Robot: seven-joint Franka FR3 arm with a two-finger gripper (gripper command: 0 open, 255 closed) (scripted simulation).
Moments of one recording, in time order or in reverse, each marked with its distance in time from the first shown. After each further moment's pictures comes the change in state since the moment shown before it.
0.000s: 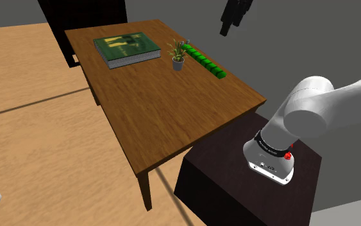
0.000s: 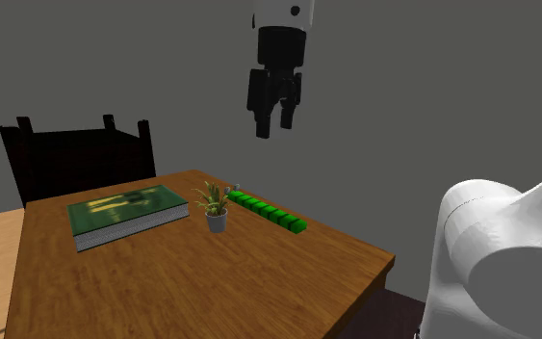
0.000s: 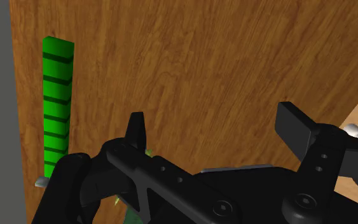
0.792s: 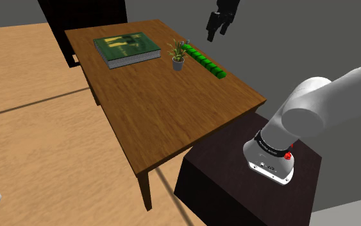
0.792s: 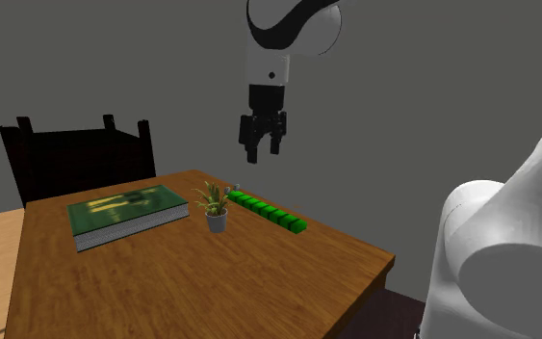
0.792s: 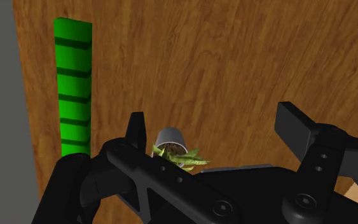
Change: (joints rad) arm -0.067 0.267 -0.136 0.000 -0.040 0.245 -0.068
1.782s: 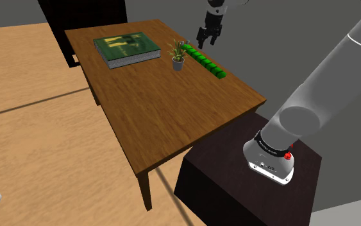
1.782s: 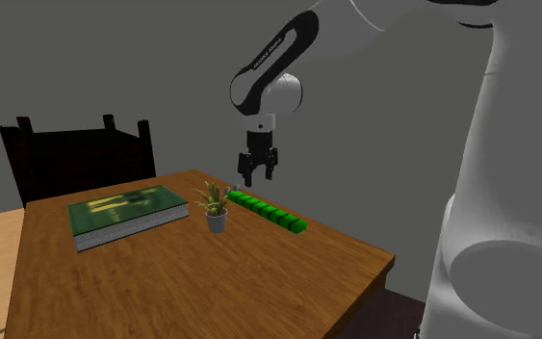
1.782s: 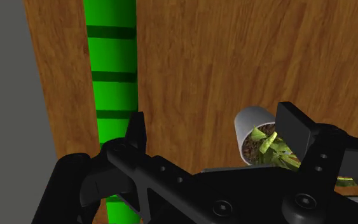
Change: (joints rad) arm -0.062 0.517 -0.171 0.213 0.100 0.254 -0.143
